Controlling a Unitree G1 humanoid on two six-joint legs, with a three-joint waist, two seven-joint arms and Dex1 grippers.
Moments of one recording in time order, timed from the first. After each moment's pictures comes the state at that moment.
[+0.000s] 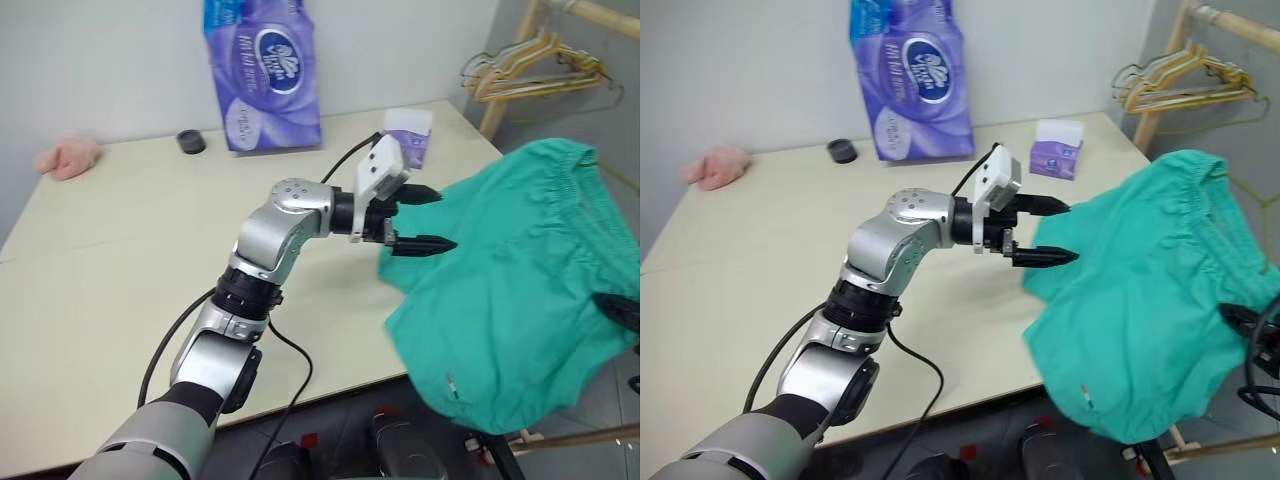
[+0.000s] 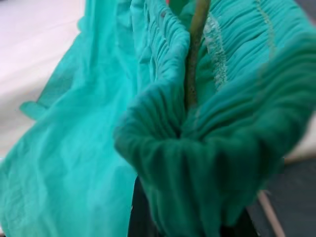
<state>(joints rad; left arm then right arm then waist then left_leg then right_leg) -0.98 0.15 -0.23 0.13 -0.32 0.56 -1.09 0.06 -0.78 -1.21 -0.61 1.17 1.61 0.16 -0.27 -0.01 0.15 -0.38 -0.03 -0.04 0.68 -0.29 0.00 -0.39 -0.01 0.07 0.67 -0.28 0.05</state>
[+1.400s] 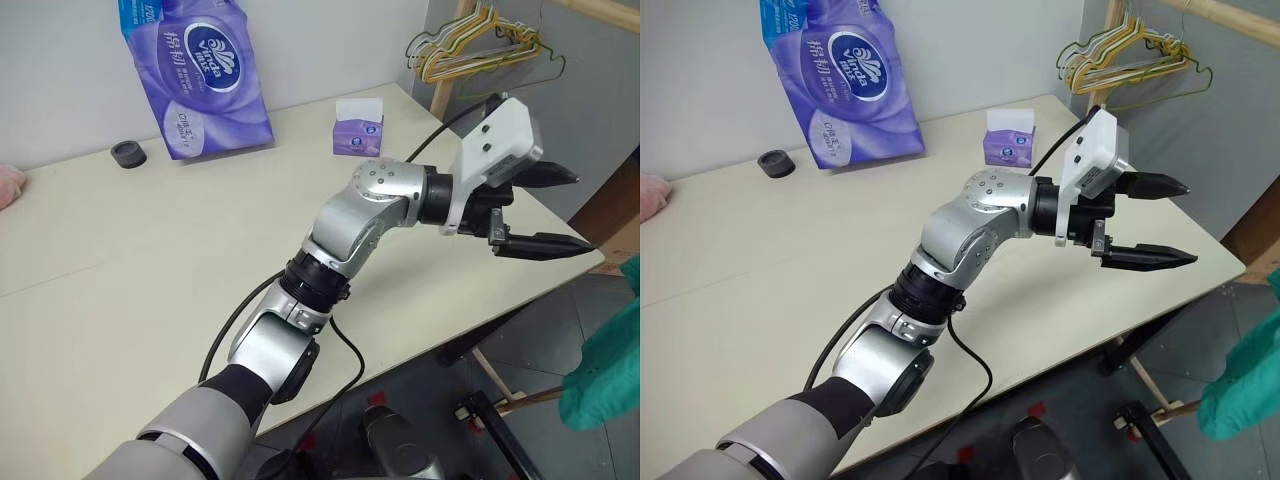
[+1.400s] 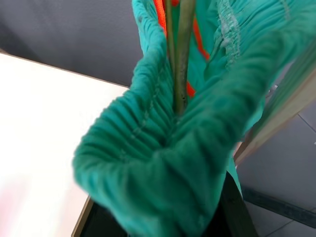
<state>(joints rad) -1.16 -0.09 -0.29 0.28 -0.33 0.41 -1.04 0.11 -1.23 -1.04 0.22 1.75 1.21 -0.63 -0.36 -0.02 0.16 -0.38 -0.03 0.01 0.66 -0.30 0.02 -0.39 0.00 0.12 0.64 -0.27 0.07</state>
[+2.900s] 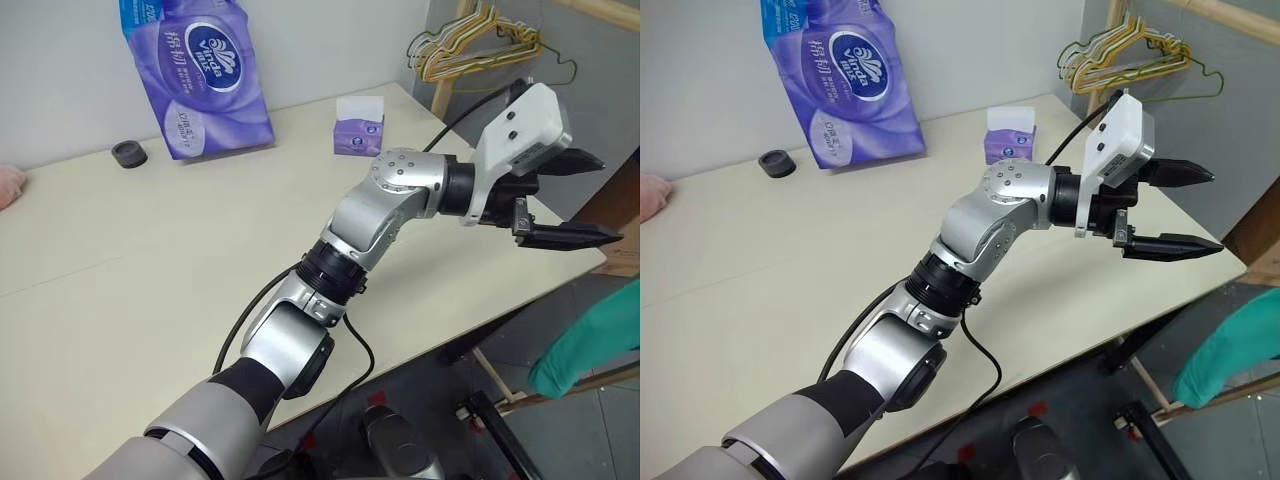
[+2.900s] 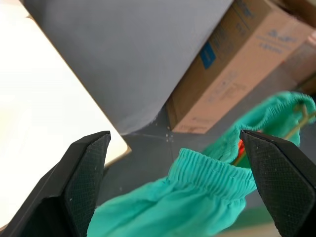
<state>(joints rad) -1.21 -0.14 -0.27 0.39 -0.31 0.32 -1.03 0.05 -1.26 -0.94 -0.45 0.97 1.27 -0.11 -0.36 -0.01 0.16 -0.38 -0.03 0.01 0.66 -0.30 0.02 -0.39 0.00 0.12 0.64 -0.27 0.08</state>
